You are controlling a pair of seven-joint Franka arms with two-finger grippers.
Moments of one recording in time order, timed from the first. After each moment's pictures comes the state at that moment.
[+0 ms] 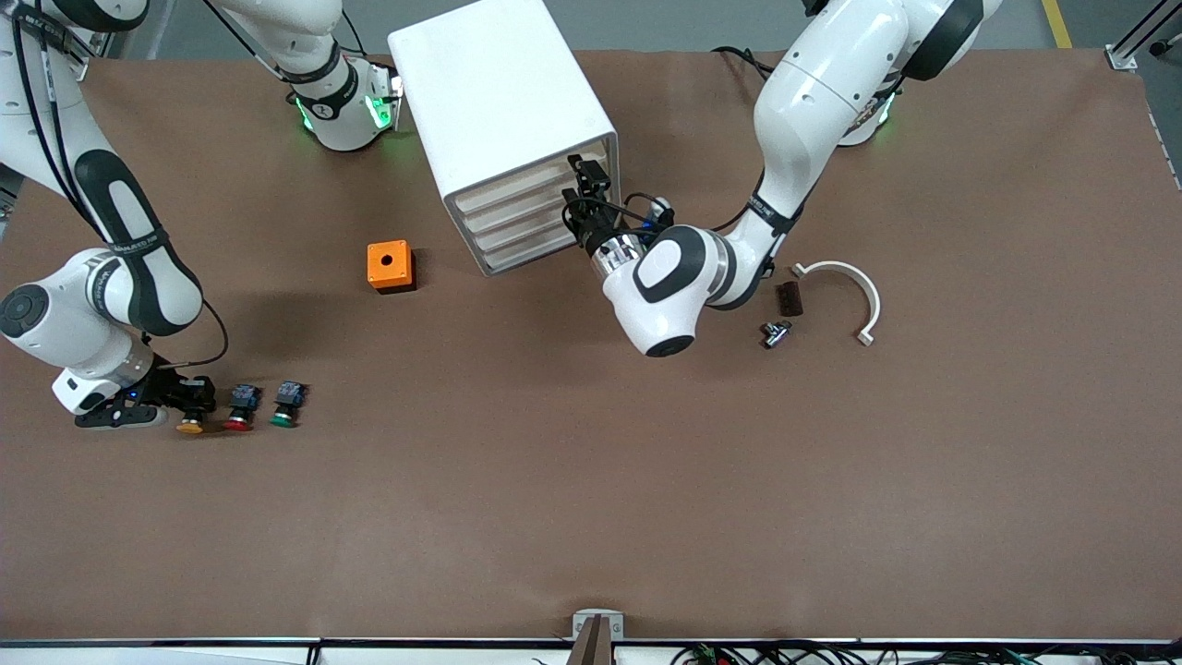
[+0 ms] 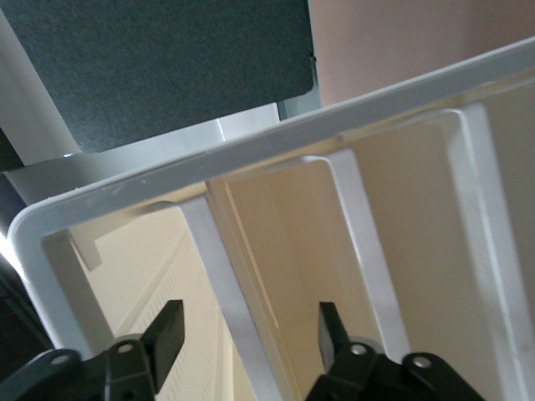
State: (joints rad) left arm -0.58 0.81 -0.17 -1.44 -1.05 1.37 -2.13; right arm -0.42 0.60 0.11 -1.95 -0.02 2.65 -0.40
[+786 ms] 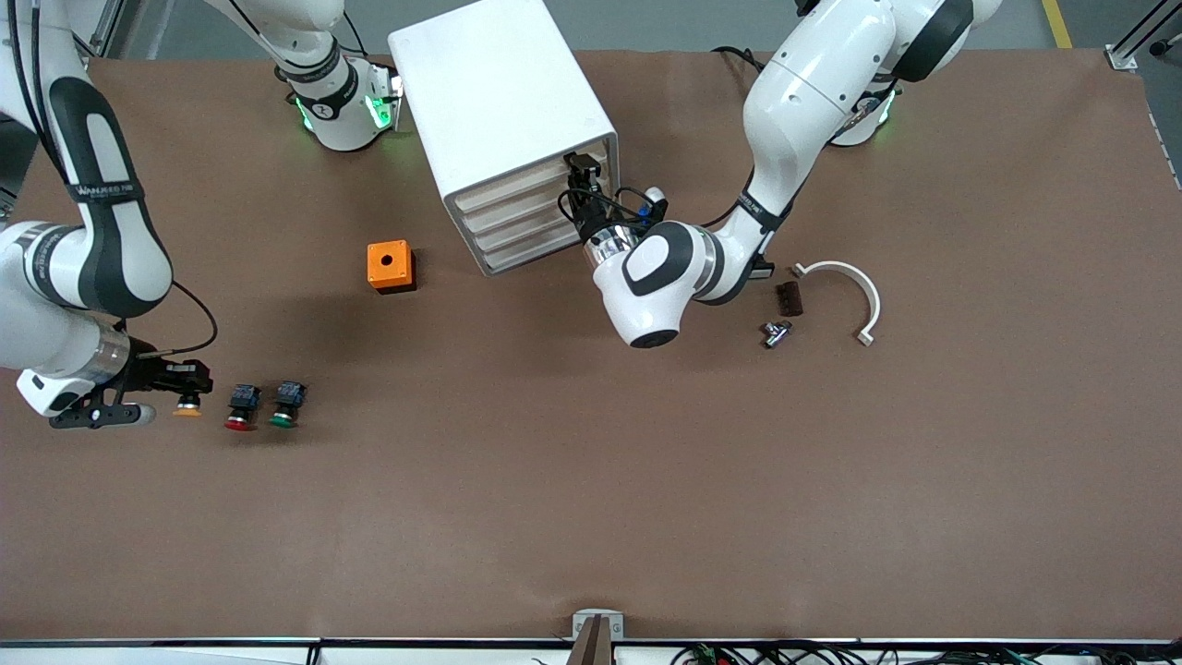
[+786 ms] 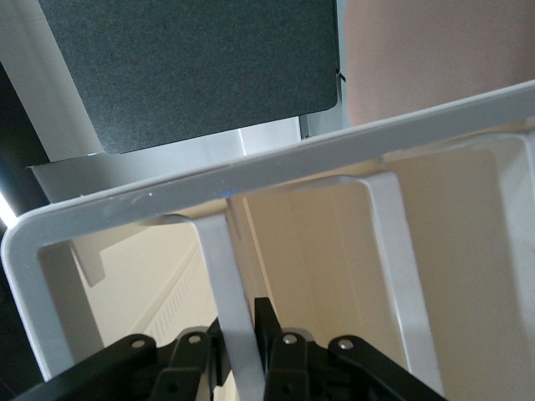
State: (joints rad) left arm -0.59 0.83 -0.17 -1.44 -1.06 1.33 -2.19; right arm -0.29 0.37 0.12 -1.85 -0.01 2.17 -0.20
